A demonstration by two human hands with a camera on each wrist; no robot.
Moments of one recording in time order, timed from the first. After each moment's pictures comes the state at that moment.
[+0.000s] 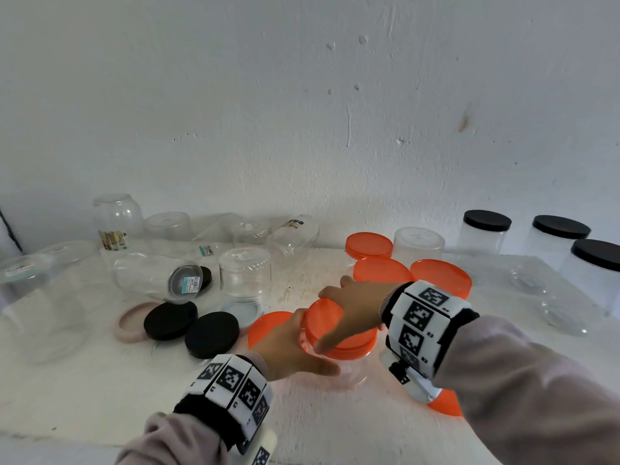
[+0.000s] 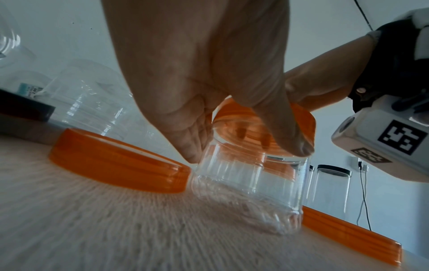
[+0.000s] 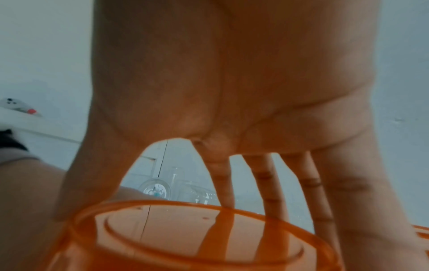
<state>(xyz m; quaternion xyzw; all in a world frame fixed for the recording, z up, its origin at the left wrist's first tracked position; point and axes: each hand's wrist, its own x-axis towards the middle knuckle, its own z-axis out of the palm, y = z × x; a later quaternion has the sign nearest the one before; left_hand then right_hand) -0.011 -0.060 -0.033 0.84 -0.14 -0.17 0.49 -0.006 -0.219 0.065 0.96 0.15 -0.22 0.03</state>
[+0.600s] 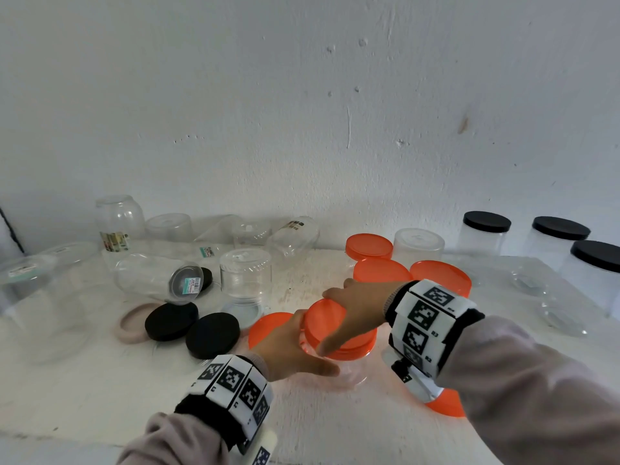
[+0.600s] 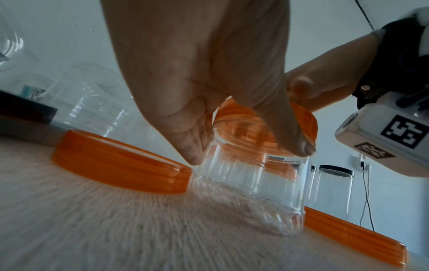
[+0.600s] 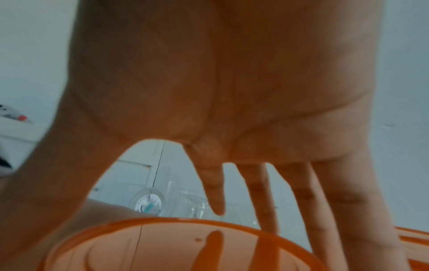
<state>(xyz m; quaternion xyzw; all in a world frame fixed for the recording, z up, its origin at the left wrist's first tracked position) -0.010 -0.061 -0.035 0.84 -0.14 -0.17 0.50 -0.007 -0.223 0.066 0.96 0.14 -0.23 0.04</state>
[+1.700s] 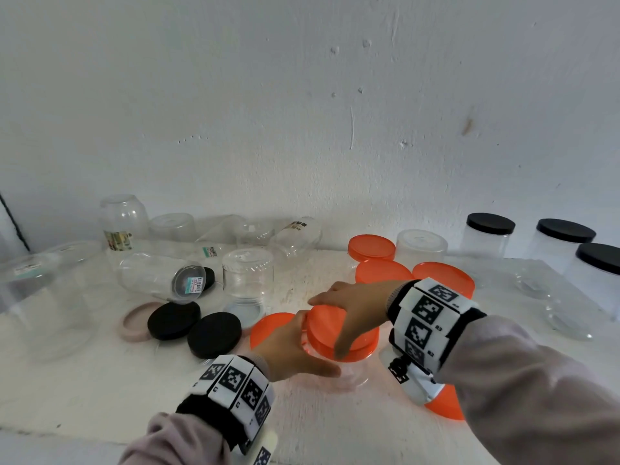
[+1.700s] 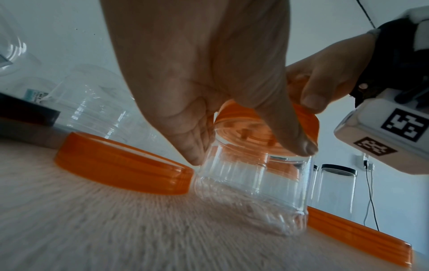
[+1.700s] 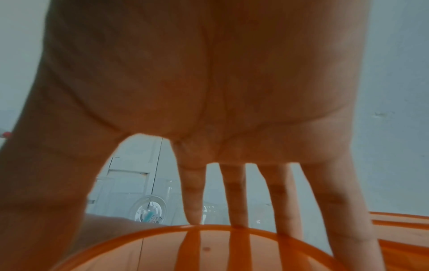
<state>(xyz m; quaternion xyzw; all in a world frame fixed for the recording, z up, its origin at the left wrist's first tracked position) -0.010 -0.060 -0.036 0.84 -0.13 -0.17 0.50 -0.003 -0.220 0.071 0.95 0.19 -0.25 0.03</state>
